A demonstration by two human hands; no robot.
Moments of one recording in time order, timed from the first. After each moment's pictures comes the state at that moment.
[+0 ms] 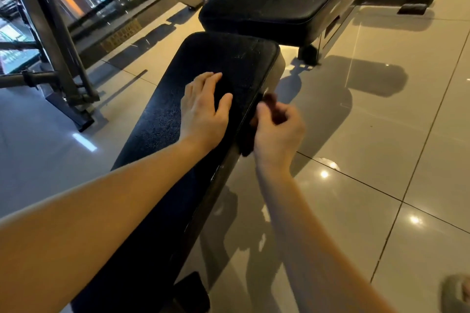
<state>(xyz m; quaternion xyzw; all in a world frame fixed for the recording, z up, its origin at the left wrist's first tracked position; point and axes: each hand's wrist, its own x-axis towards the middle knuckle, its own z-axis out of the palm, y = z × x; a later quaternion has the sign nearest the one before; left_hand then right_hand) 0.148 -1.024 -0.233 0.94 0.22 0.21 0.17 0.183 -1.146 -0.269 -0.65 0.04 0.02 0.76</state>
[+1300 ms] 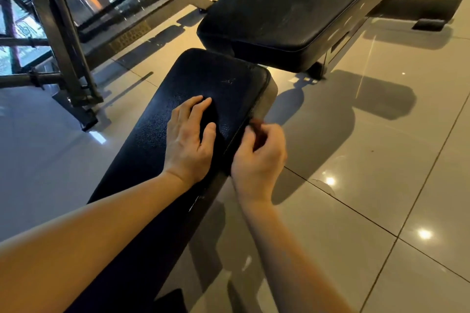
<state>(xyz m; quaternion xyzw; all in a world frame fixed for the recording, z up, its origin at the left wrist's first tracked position) 0.148 -1.029 -0.239 0.94 0.22 0.23 0.14 0.199 -1.143 -0.272 -0.70 -0.06 -0.05 0.71</state>
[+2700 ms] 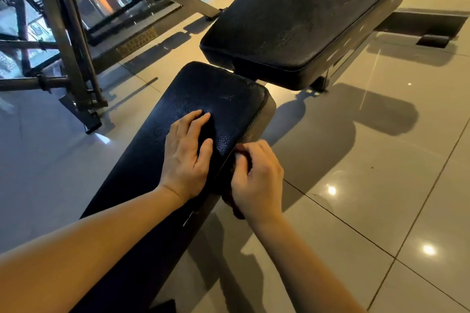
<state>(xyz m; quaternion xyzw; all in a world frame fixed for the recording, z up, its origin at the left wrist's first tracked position) 0.148 -1.029 -0.236 0.94 0.23 0.22 0.13 0.214 -1.167 -0.273 -0.73 -0.29 -0.05 0.62</state>
